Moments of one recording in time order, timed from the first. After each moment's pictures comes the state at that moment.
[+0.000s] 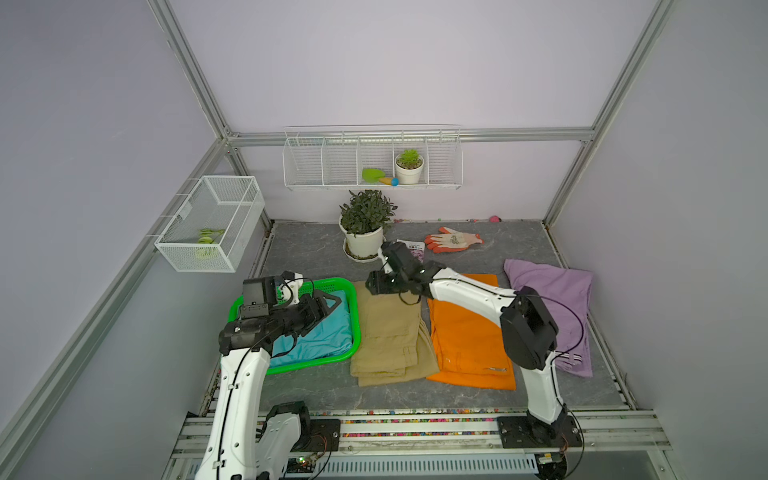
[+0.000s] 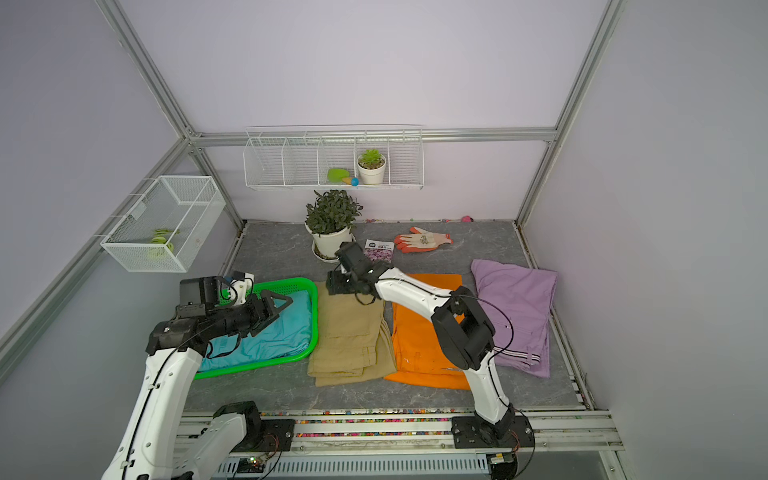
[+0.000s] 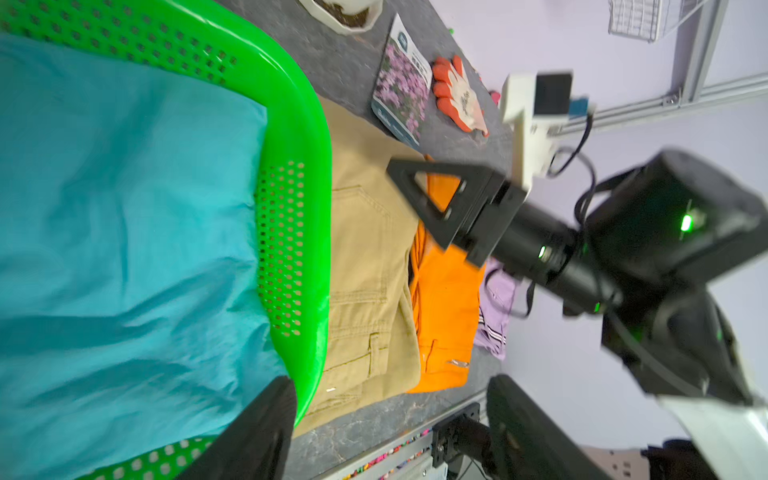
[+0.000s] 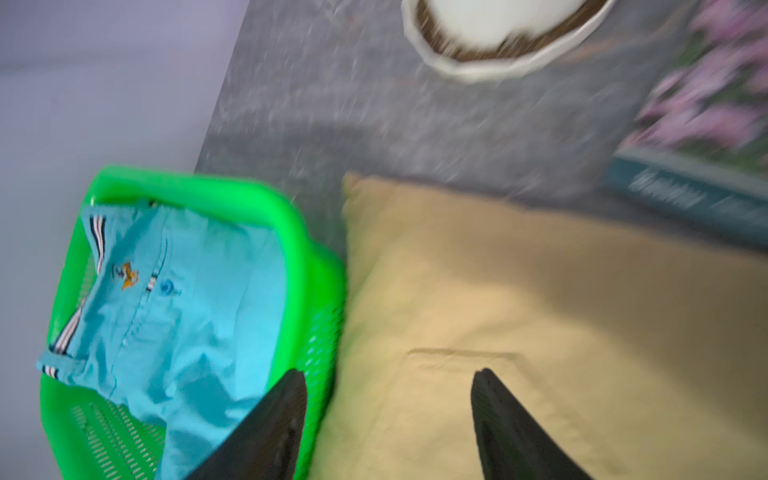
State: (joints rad) left arm 0.04 0.90 0.91 -0.88 0.73 -0.53; right arm 0.75 2.08 1.72 -0.44 -0.17 0.53
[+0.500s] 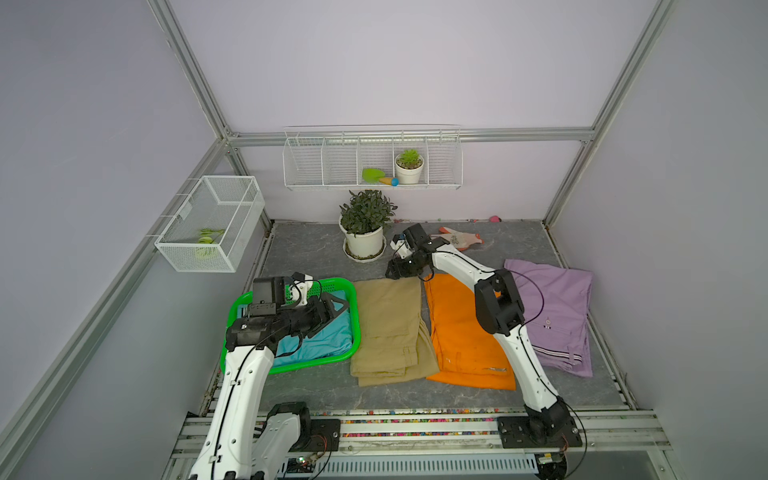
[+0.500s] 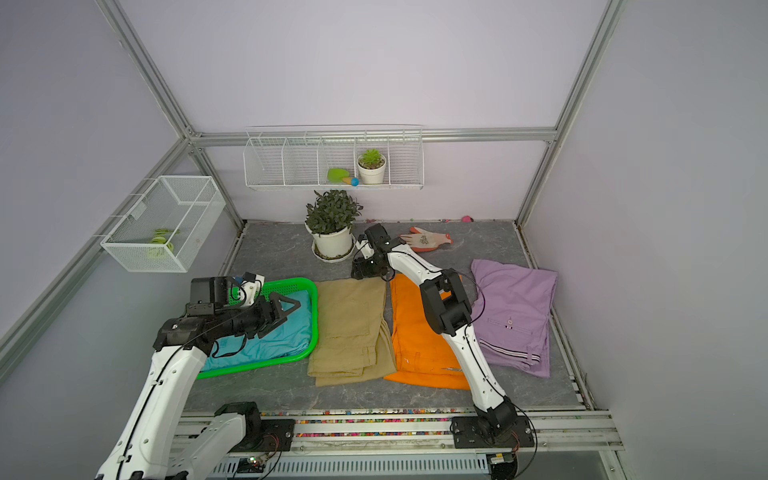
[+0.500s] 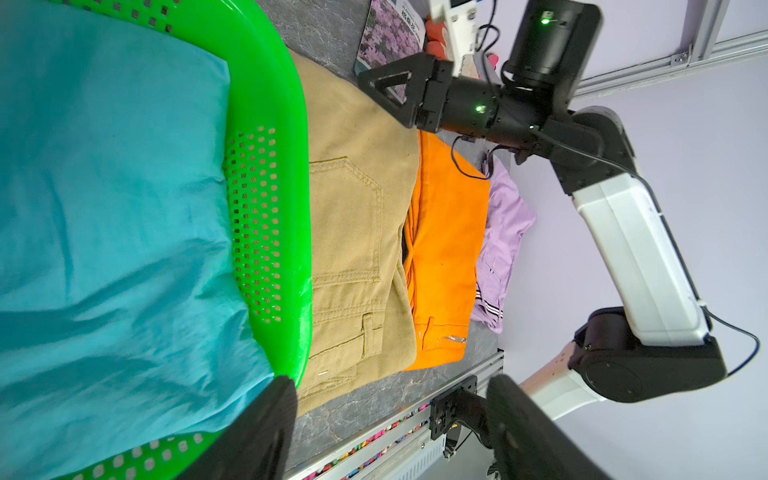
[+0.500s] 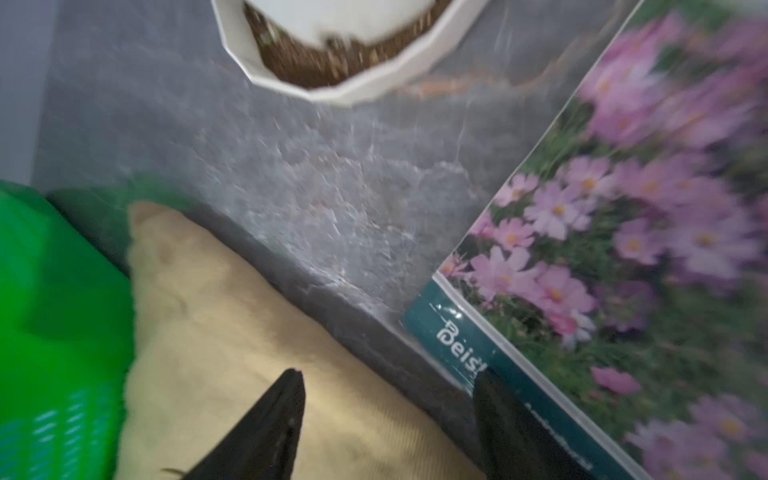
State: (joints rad) left arm 0.00 0.92 0.90 -0.88 0.74 -0.53; right arm 0.55 2.52 2.18 -0.72 -0.41 0.19
